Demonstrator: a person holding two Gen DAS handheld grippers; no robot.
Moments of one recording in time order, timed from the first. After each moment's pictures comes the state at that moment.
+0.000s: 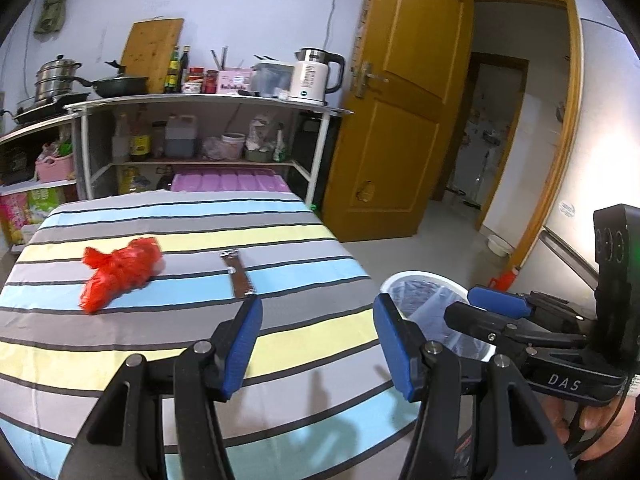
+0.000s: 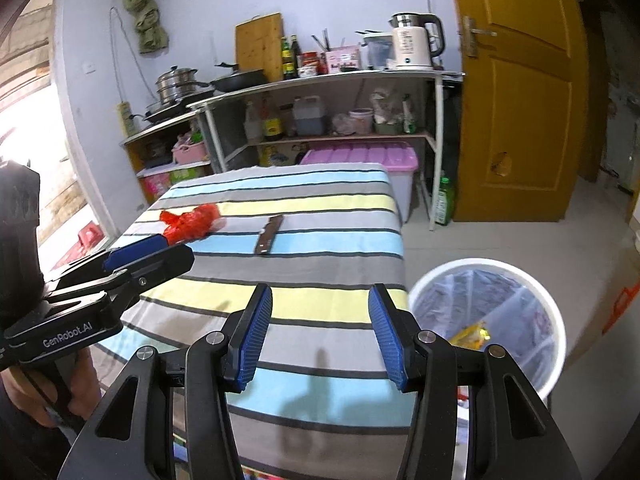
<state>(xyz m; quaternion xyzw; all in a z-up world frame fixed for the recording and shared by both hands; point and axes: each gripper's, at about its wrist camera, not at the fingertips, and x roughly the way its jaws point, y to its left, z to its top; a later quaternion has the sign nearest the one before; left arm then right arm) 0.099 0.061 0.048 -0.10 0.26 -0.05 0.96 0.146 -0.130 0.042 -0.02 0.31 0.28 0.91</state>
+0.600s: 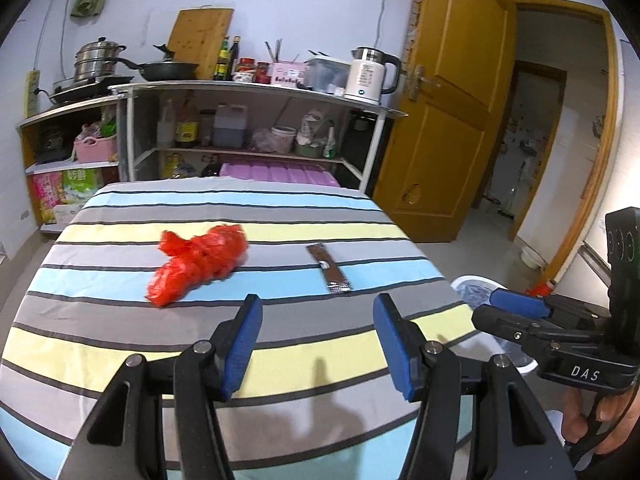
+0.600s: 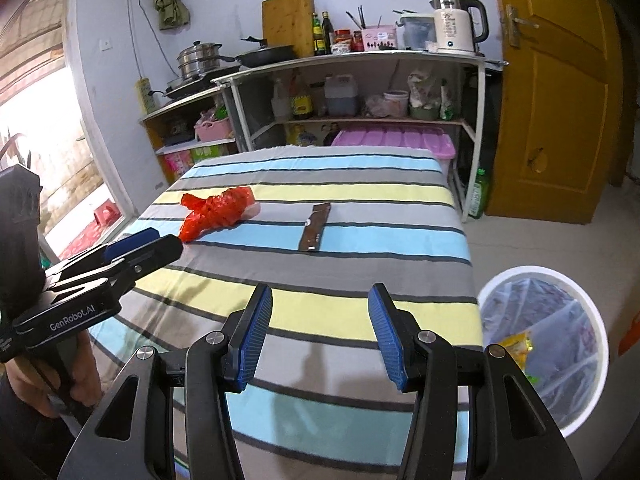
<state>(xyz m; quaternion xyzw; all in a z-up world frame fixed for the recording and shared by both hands) 0.096 0.138 0.028 -0.11 0.27 0.02 0.96 0.168 -0.064 0.025 -0.04 0.35 0.32 0.88</state>
